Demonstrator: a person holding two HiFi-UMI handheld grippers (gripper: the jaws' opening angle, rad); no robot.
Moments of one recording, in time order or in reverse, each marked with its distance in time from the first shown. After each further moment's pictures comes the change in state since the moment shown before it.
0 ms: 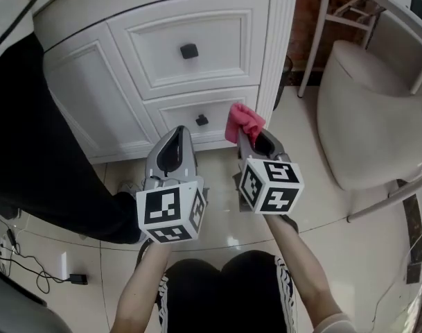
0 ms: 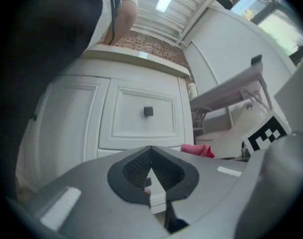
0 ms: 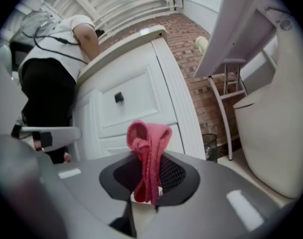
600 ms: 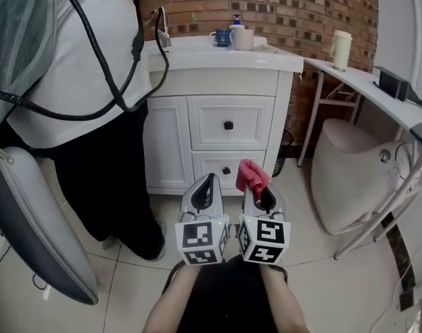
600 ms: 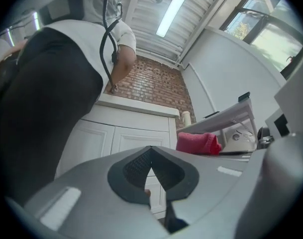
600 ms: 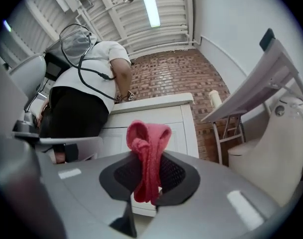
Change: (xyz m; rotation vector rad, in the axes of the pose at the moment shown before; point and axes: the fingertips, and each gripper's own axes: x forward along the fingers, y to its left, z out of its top) left arm -0.132 -0.037 0.117 -0.002 -0.203 -0.003; right arm -0.162 0.115 0.110 -0.201 -0.261 -0.039
